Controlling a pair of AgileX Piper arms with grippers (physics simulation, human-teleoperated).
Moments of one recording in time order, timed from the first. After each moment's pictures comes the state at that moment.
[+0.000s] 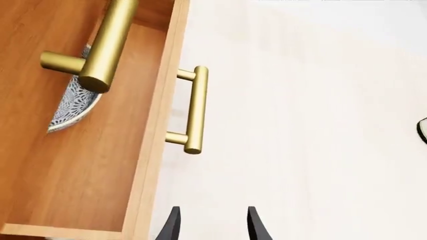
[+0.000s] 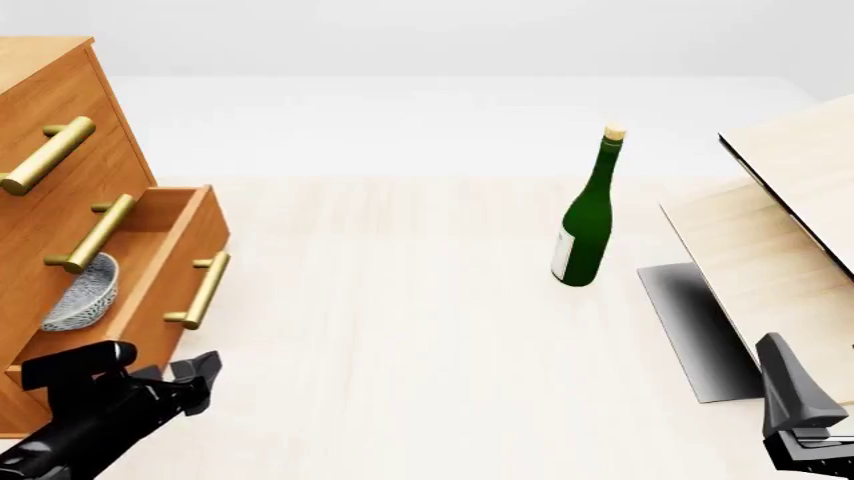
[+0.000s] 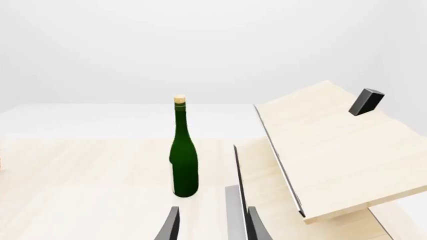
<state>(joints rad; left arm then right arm) -0.11 1.23 -0.04 -0.56 -0.34 0.00 0.01 0.00 0.00 0.00</state>
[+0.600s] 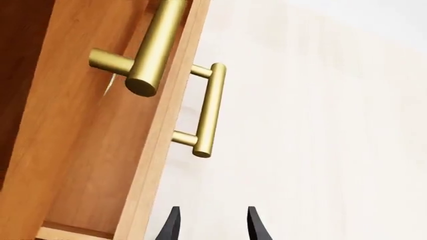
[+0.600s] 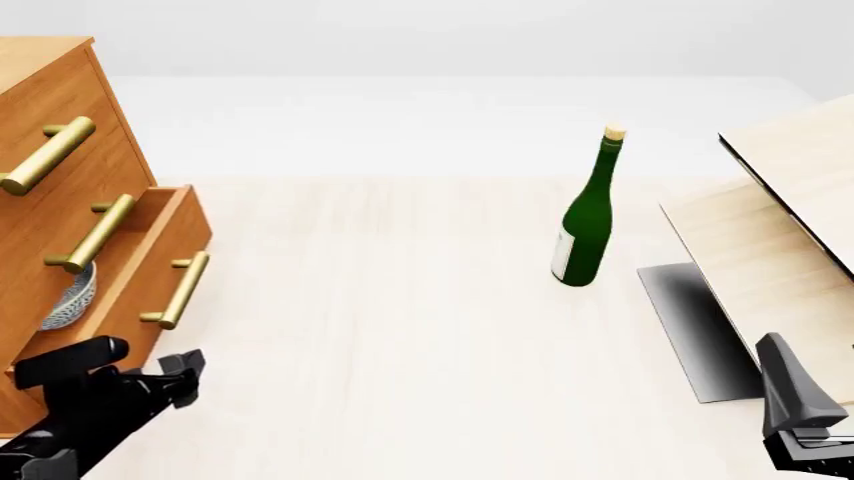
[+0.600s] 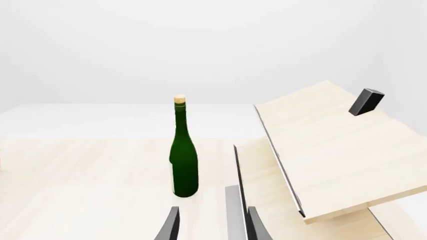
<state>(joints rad) 0.01 1.40 -0.06 -0.67 -0.31 0.00 0.01 0.00 0.00 0.00</state>
